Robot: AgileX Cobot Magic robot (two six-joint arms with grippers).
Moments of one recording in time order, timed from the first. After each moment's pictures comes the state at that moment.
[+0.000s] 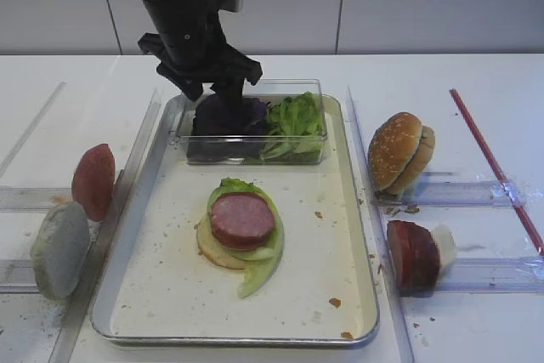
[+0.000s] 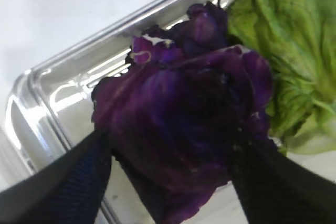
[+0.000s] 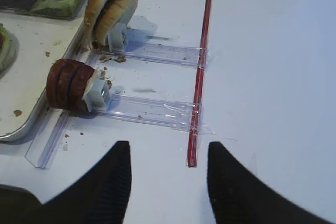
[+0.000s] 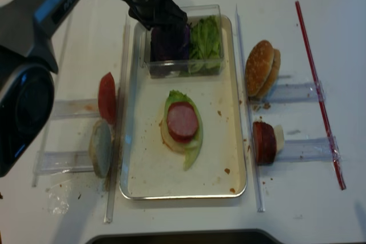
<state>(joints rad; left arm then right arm) -0.41 2.14 -1.95 -0.03 1.12 0.06 0.06 -0.02 -0.48 0.11 1.13 -0.11</state>
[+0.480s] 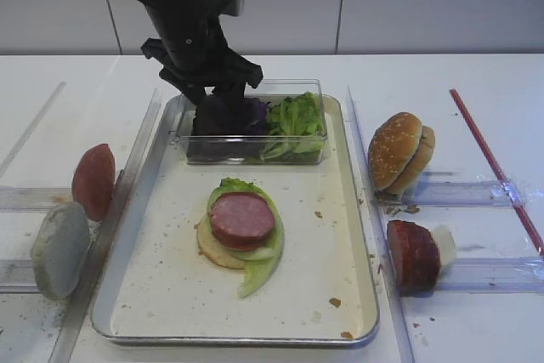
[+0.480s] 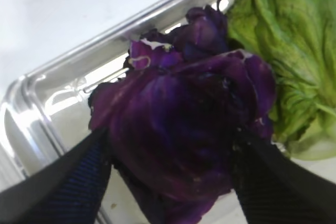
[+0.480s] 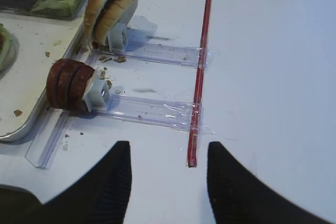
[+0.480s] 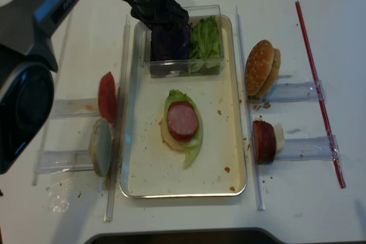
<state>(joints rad) -0.41 2.15 -1.95 -0.06 1.11 0.08 0.06 -0.02 -0.48 0.11 1.13 -0.11</state>
